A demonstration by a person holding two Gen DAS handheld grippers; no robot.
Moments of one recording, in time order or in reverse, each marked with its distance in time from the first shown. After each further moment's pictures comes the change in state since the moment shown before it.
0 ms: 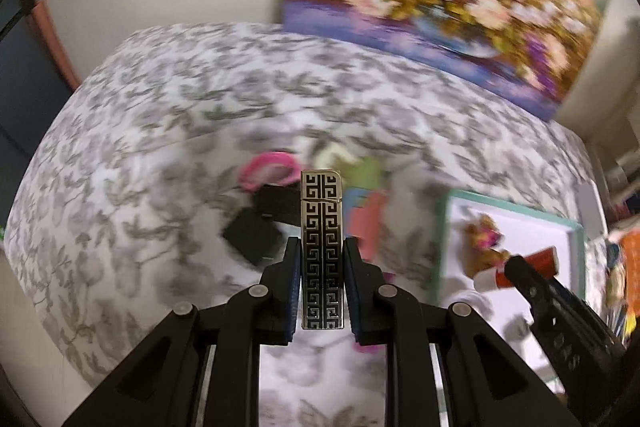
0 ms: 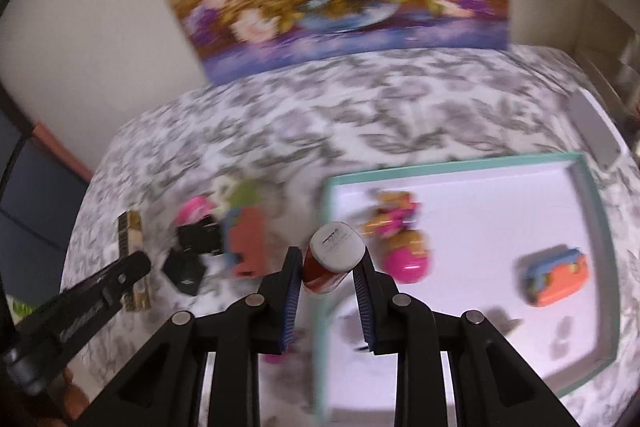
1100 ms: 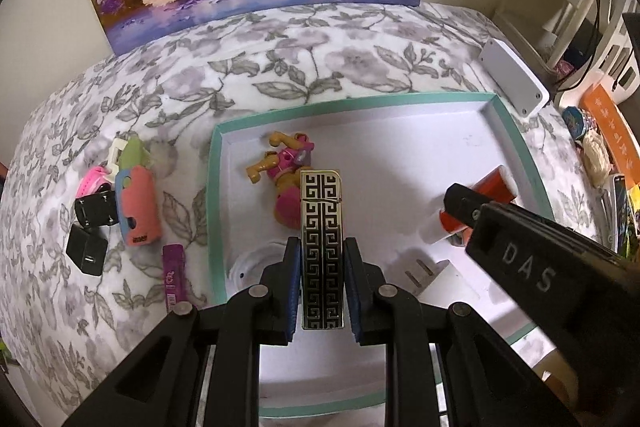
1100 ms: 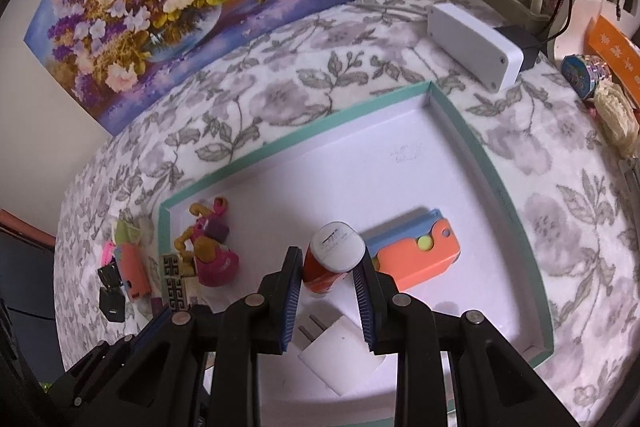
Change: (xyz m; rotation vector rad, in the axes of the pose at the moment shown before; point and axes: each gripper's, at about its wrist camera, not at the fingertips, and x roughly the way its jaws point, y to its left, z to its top) left arm 0.029 -0.171 -0.065 0.375 0.073 -0.105; right arm -0.011 -0.144 -0.006 0.260 0.061 -0.116
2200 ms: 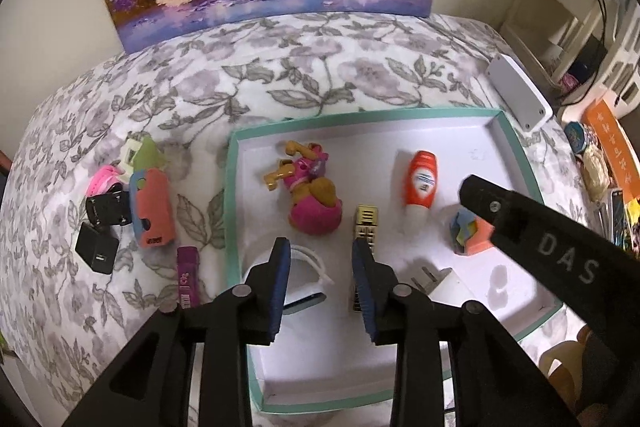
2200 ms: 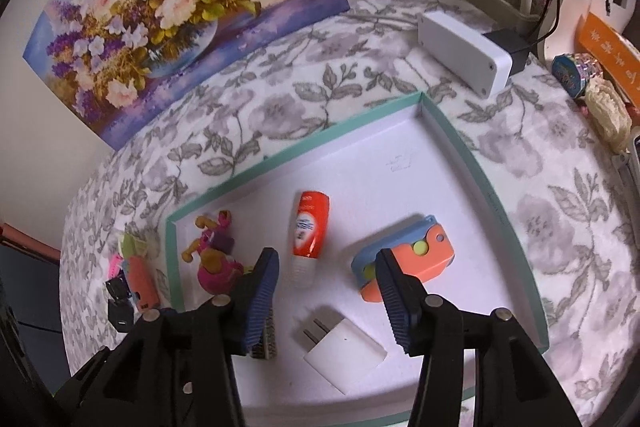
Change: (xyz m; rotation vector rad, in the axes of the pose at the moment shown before) left arm -0.012 0.014 0.007 -0.046 -0.013 0.003; right arm -0.014 -0.002 0.005 0.038 -0.039 0.006
